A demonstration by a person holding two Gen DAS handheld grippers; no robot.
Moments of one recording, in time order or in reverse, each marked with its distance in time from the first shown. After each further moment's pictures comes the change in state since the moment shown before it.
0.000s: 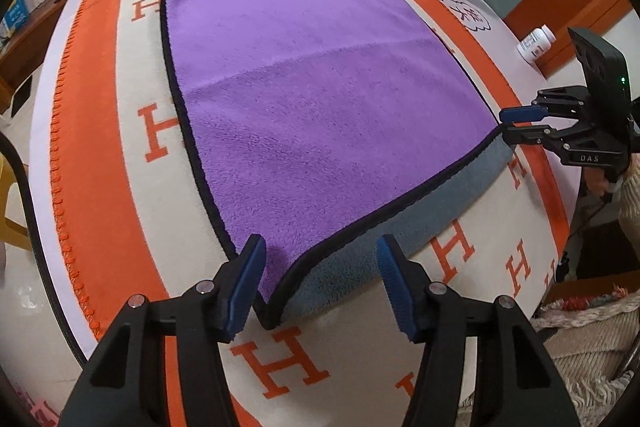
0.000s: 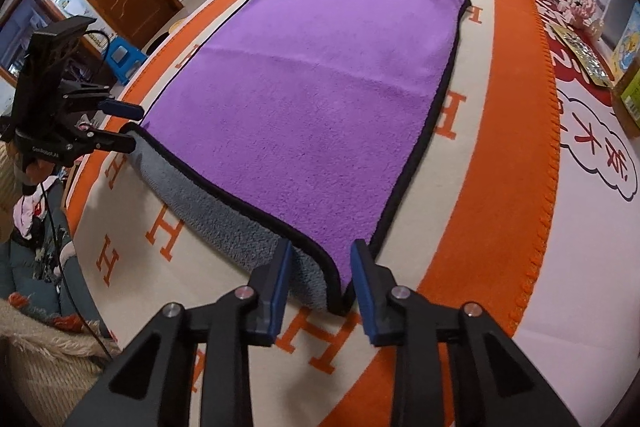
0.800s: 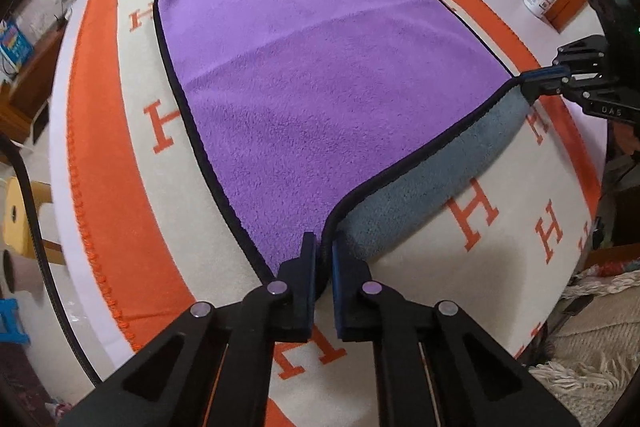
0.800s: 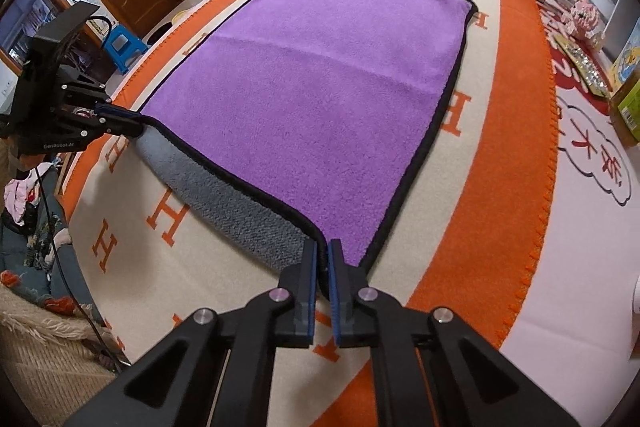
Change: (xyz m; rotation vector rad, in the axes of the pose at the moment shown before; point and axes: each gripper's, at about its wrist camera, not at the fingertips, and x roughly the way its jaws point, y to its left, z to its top) left arm 0.000 -0.022 -0.014 0.105 0.052 0.155; right arm -0.008 0.010 -0.005 -0.028 -0.011 -0.045
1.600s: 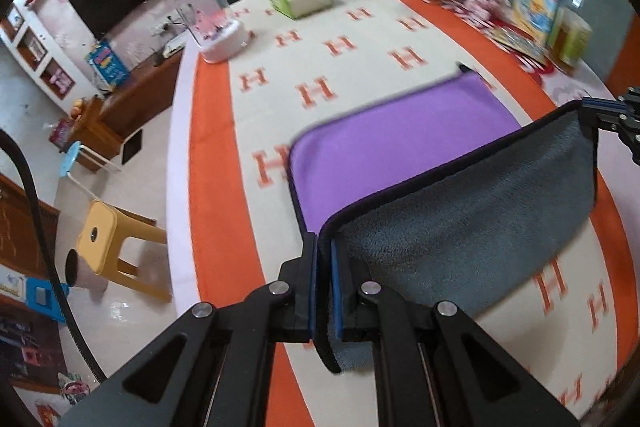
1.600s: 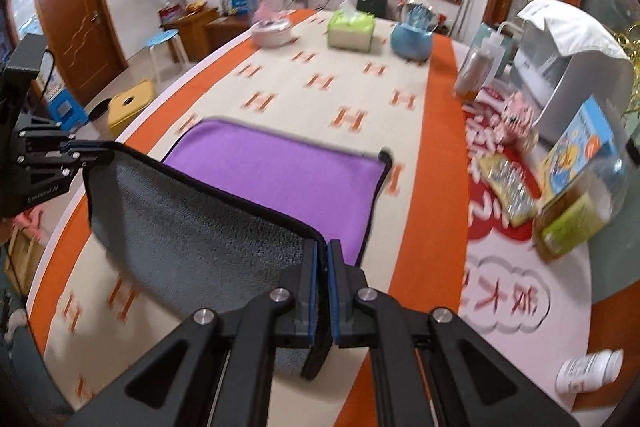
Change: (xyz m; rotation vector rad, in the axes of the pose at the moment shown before) left arm -0.053 0.056 0.147 -0.147 -0.213 0.345; right arm -0.038 -0.046 0.147 0.093 -0.275 -0.263
